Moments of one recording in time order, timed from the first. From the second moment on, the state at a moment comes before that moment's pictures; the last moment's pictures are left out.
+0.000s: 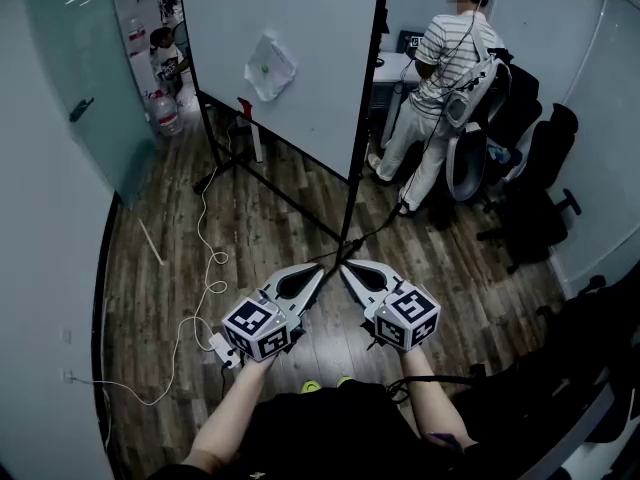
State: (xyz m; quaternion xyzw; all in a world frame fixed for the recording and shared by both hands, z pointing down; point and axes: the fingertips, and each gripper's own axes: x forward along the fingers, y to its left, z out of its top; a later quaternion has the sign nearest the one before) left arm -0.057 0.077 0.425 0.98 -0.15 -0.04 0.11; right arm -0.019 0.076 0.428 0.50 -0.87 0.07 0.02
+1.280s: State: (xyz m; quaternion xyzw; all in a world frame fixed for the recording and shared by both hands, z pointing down) left arm -0.052 0.029 0.420 0.98 -0.17 -0.04 0.11; right arm 0.006 0.033 0.427 0.53 -0.85 0.05 0.03
